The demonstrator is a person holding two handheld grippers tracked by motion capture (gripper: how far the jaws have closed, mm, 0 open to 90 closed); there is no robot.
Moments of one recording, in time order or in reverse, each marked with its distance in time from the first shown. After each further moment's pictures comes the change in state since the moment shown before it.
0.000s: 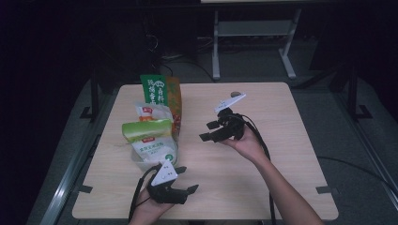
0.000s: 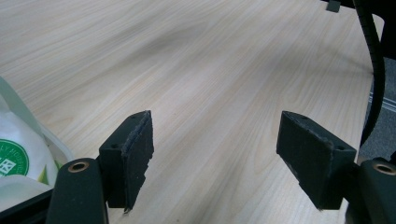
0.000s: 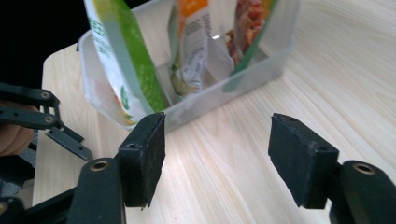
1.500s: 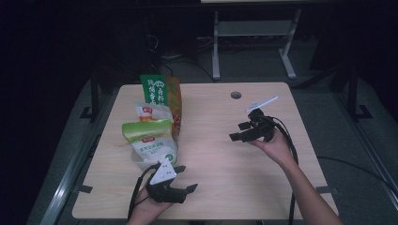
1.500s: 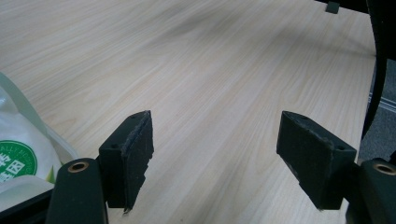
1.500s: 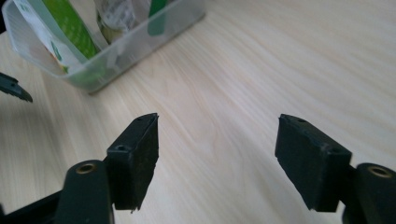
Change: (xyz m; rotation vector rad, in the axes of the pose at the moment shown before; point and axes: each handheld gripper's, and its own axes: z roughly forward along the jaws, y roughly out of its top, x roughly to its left) left arm 0.004 0.001 -0.002 0.002 -0.004 0.013; right arm -0.038 -0.052 -0.056 0.063 -0.137 0.169
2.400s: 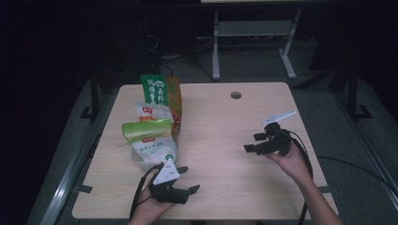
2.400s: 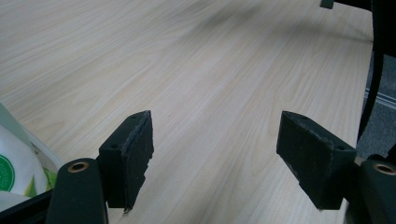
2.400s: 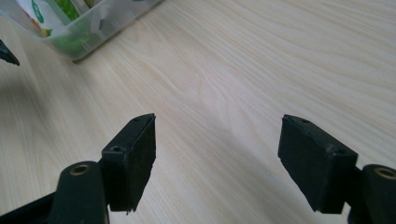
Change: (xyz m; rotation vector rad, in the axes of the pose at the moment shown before) left arm -0.003 0.001 0.006 0.004 -0.018 0.005; right arm -0.003 -0.052 -0.024 -0.018 -0.059 0.039
